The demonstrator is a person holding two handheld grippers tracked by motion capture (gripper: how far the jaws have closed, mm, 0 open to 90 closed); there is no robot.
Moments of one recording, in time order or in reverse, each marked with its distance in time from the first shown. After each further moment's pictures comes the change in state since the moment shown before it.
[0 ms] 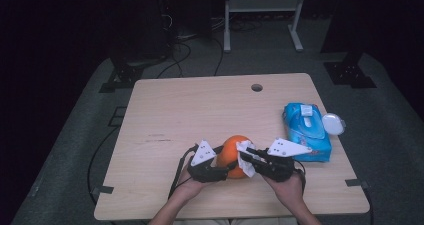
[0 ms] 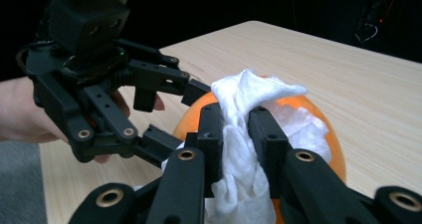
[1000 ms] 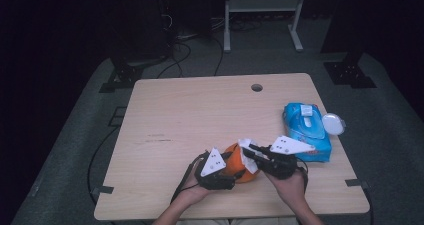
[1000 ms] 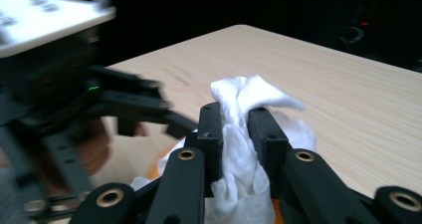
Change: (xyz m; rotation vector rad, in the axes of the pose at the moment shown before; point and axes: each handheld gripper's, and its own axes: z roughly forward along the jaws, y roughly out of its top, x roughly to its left) left arm -0.022 -0.005 0.011 0.015 -0.050 0.150; right arm -0.008 0.004 -0.006 -0.013 -0.046 0.006
